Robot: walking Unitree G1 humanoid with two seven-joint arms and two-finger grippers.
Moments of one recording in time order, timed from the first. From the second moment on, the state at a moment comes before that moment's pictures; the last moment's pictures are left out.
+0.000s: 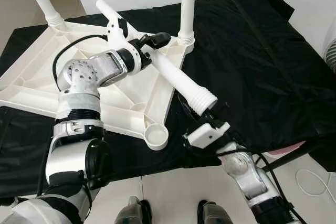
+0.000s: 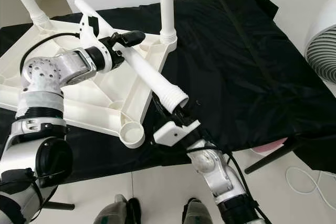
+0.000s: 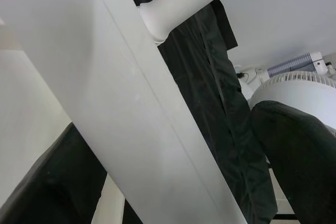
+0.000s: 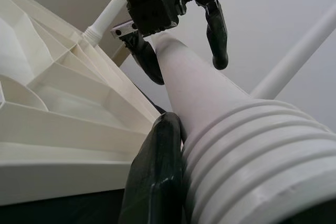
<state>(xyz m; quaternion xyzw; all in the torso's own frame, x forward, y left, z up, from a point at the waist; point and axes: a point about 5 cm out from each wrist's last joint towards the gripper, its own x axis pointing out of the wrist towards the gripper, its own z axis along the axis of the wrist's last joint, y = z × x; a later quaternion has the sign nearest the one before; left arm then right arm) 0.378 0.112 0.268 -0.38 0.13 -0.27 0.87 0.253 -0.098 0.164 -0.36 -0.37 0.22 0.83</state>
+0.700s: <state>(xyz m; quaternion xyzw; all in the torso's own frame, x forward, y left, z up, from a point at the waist) 0.376 0.112 0.275 -0.41 0.12 -0.30 0.85 0.246 -0.093 0.158 -0.40 -0.38 0.23 0.80</state>
